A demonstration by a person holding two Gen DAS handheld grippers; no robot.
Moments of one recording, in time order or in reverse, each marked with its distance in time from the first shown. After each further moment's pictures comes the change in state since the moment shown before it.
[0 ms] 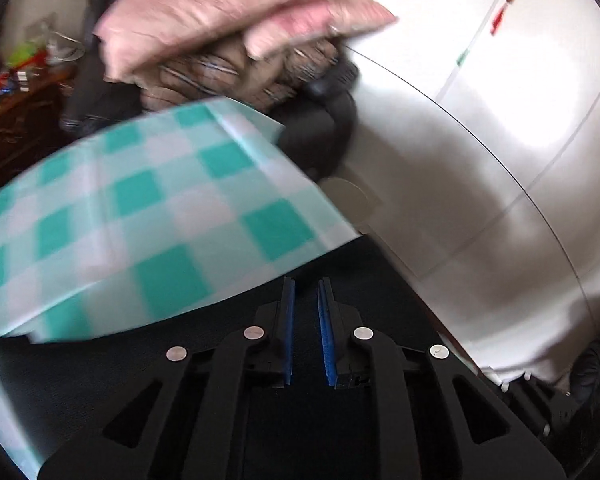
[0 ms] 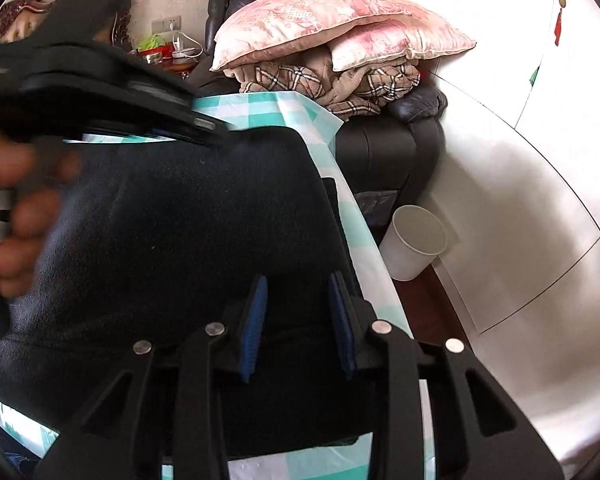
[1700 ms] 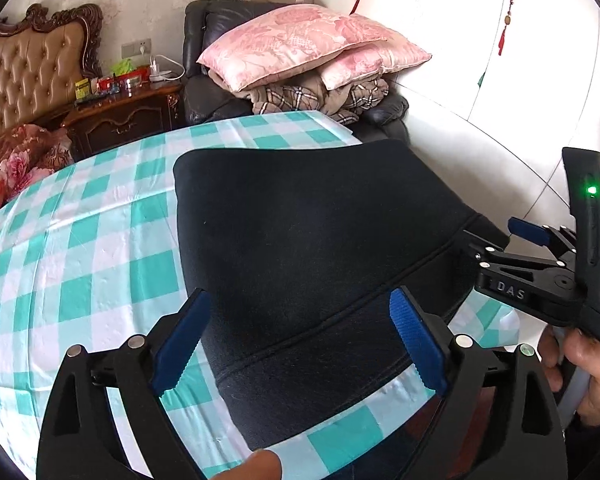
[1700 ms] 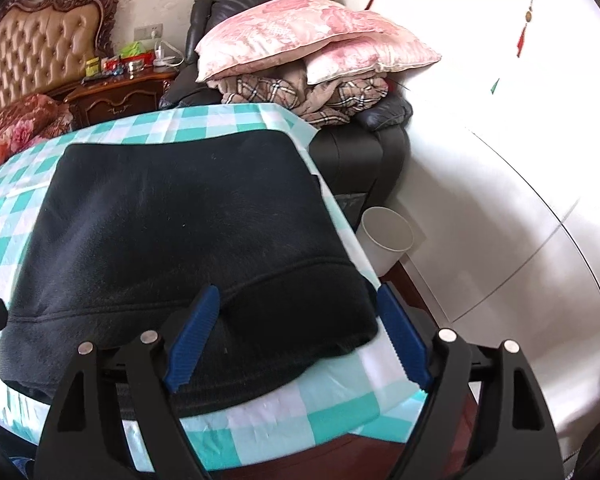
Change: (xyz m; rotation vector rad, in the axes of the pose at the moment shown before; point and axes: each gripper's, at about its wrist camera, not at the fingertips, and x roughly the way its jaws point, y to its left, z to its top) left arm -0.150 -0.006 -0.176 -0.029 -0.176 0.228; right arm -0.070 0.018 -0.022 0.028 -0.031 -0.125
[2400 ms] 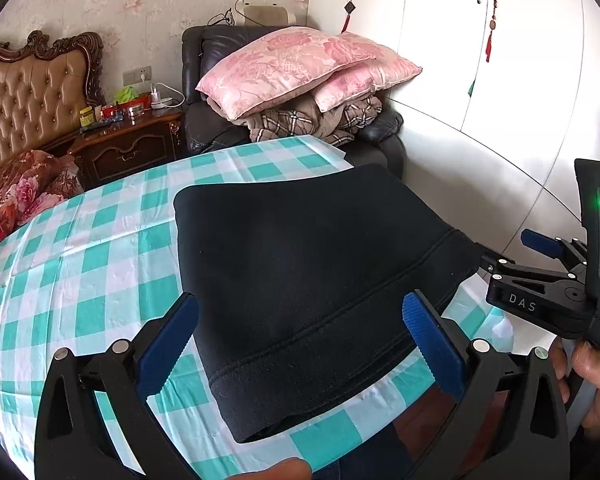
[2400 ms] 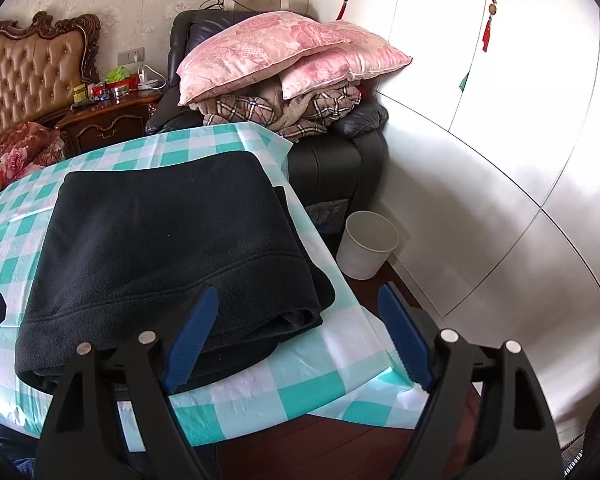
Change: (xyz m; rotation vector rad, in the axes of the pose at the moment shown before) left arm -0.029 -0.026 0.007 0.040 -0.063 0.036; right arm -0.036 -0.032 -0.007 0.058 -0.039 -0.020
